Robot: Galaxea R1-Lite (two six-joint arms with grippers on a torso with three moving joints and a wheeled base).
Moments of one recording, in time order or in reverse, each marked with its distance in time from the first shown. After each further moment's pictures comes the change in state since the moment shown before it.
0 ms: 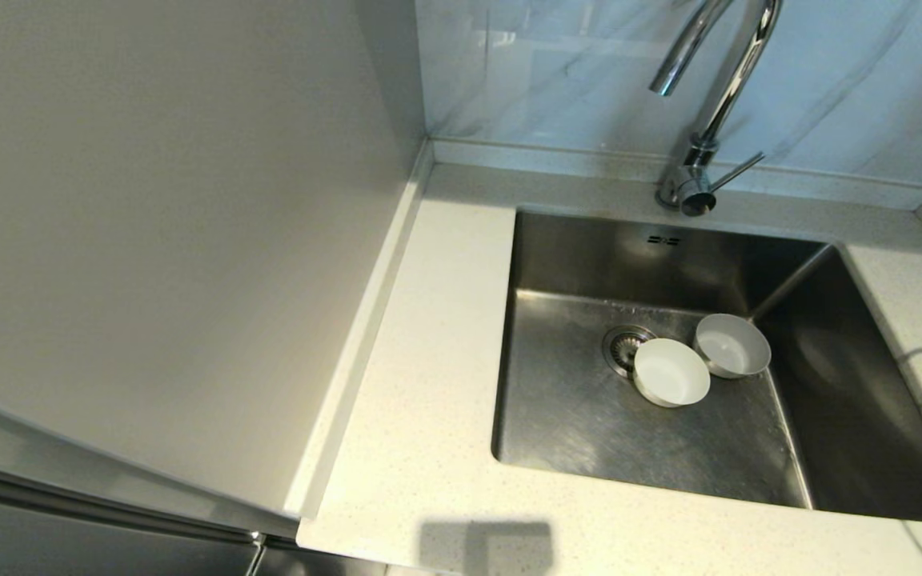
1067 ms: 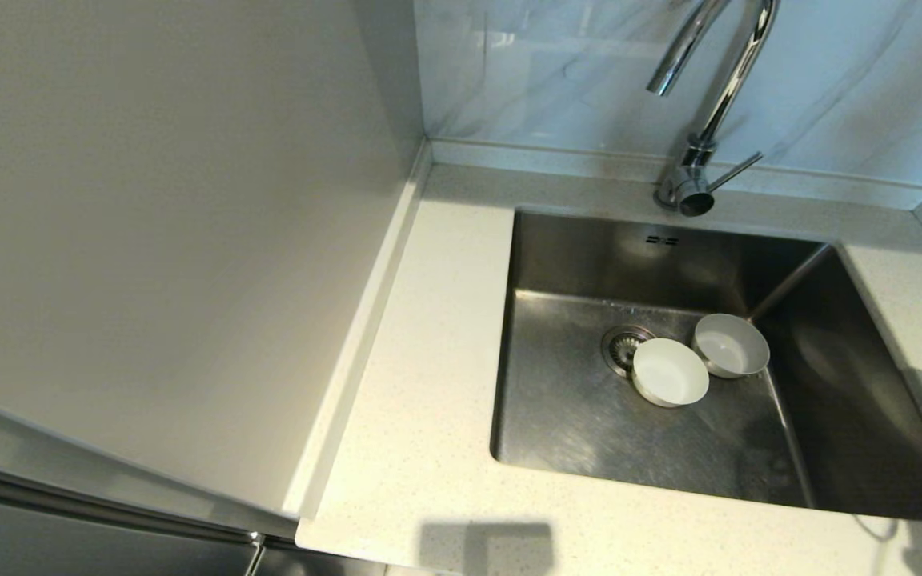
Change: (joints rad) left arm 0.000 0.000 0.000 0.000 0.000 0.001; right arm 0.338 -0.415 0.331 -0.059 0.020 -0.092
